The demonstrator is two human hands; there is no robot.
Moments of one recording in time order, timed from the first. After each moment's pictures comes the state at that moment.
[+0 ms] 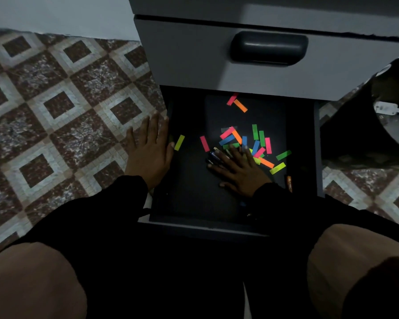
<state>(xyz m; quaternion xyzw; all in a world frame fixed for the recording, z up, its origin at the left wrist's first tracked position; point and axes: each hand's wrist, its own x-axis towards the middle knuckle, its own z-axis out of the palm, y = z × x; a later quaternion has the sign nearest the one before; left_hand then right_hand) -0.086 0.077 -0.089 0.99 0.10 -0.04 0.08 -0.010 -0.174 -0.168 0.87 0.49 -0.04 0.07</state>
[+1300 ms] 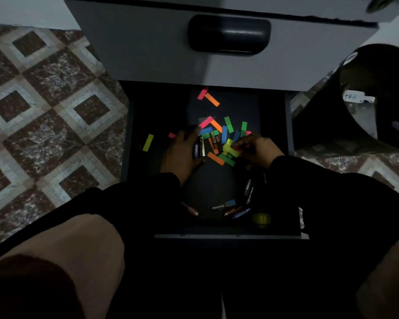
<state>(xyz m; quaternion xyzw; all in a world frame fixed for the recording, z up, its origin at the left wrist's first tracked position) -0.026 -0.027 -0.128 0.94 0.10 -0.12 0.30 0.044 -0.221 -0.100 0.92 0.17 -0.28 -0.19</state>
